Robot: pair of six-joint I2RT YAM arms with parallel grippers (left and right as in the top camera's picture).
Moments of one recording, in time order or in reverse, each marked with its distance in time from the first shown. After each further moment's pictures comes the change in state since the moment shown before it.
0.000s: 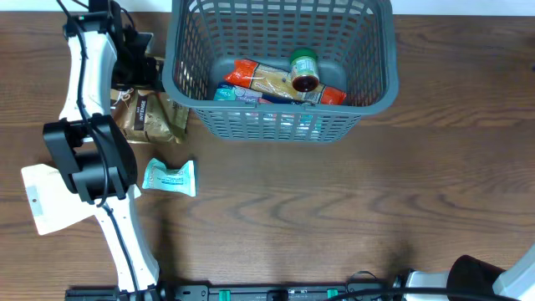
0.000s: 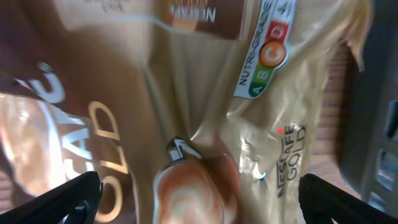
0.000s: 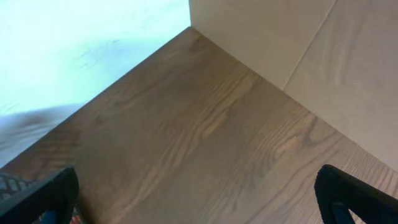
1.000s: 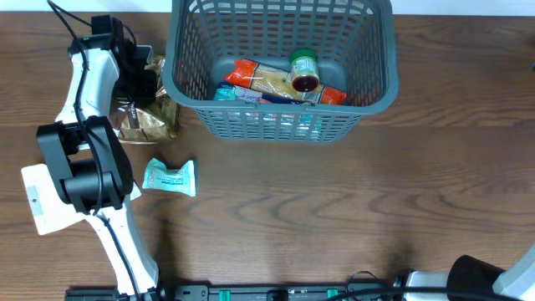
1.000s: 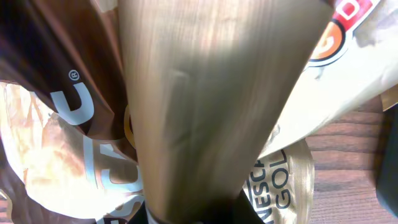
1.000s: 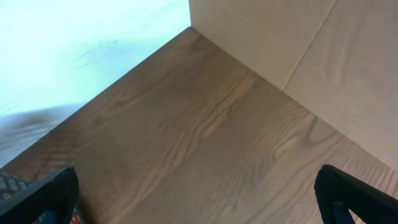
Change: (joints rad) left arm 0.008 -0.092 -0.275 0.218 -0.026 -0.043; right arm 0.000 0.000 0.000 0.000 0.000 0.000
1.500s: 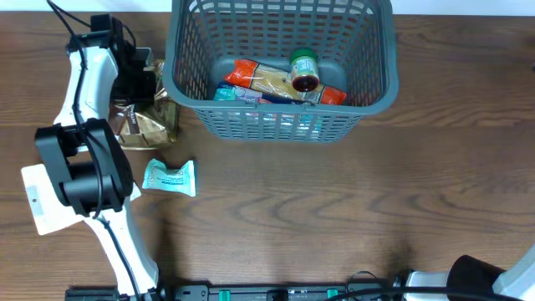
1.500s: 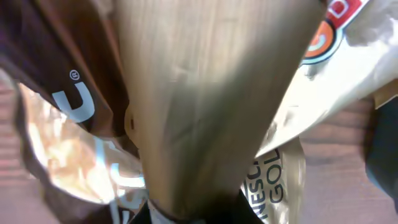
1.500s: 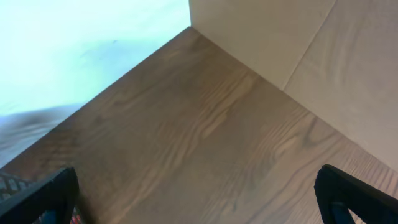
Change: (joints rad) left arm 0.004 -0.054 0.018 -0.080 -0.027 -0.025; right arm 0.000 0.000 0.000 0.000 0.000 0.000
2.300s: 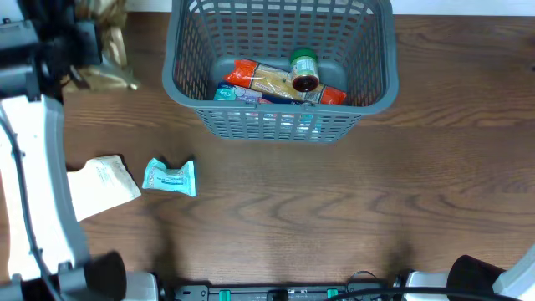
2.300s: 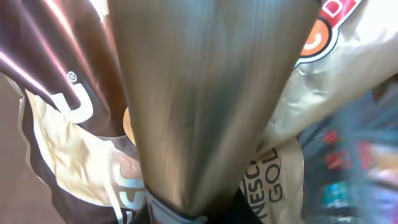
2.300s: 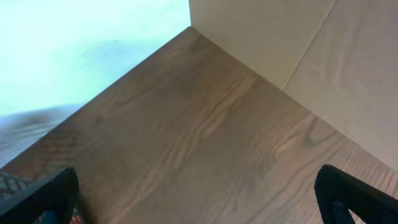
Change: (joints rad) left arm 0.025 -0.607 0.021 0.175 -0.027 -0.029; right arm 0.000 0.000 0.000 0.000 0.000 0.000
